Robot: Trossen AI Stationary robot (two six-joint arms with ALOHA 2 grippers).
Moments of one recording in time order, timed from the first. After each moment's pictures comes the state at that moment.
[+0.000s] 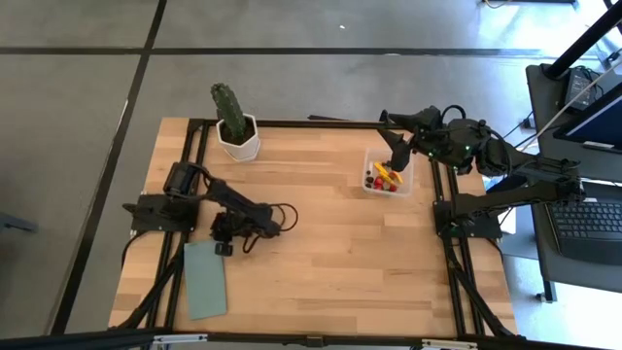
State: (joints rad) left arm -0.16 2.00 0.95 -1.30 0.18 -0.12; right arm -0.11 0.92 1.10 -0.33 0.49 0.20
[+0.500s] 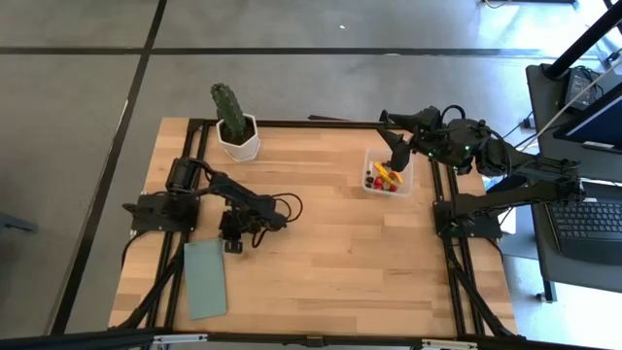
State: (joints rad) left arm -0.08 2.00 0.99 -1.24 0.20 -0.13; right arm -0.11 0.92 1.10 -0.33 0.49 0.20
